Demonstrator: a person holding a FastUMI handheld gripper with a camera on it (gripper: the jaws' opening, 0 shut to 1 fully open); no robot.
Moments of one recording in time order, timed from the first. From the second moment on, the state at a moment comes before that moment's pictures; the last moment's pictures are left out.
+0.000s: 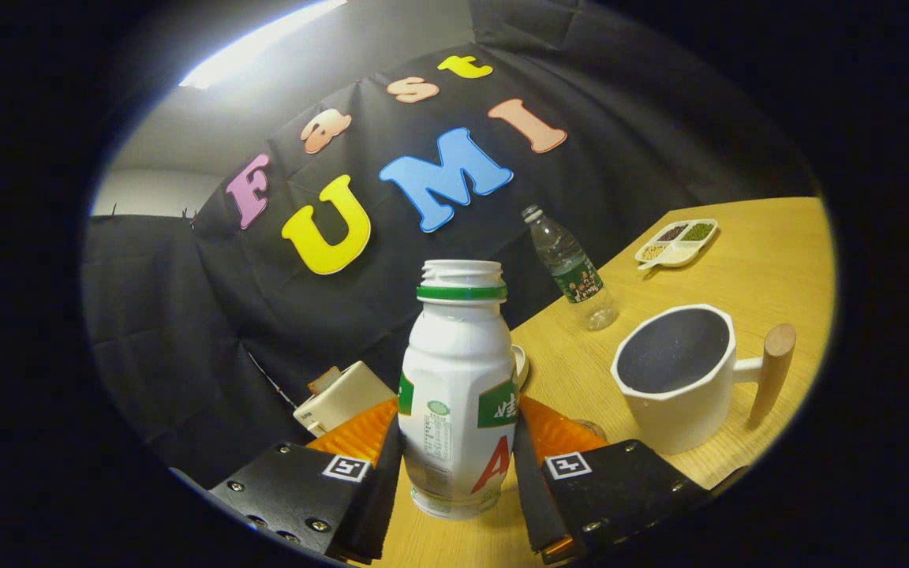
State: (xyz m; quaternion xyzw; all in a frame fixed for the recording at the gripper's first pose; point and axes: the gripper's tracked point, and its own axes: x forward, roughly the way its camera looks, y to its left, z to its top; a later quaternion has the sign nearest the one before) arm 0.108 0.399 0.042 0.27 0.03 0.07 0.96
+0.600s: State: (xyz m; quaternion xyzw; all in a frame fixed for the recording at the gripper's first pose) arm 0.116 0.397 0.052 -0.02 0.02 -0.02 1.00
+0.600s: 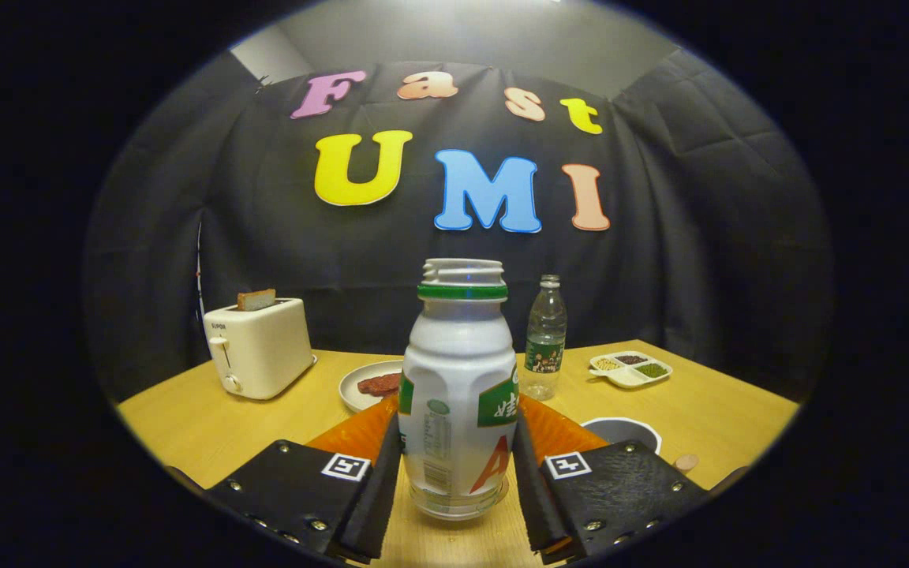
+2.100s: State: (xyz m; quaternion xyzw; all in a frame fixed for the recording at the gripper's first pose) arm 0.164 0.390 0.014 -0.01 0.01 0.00 1.00
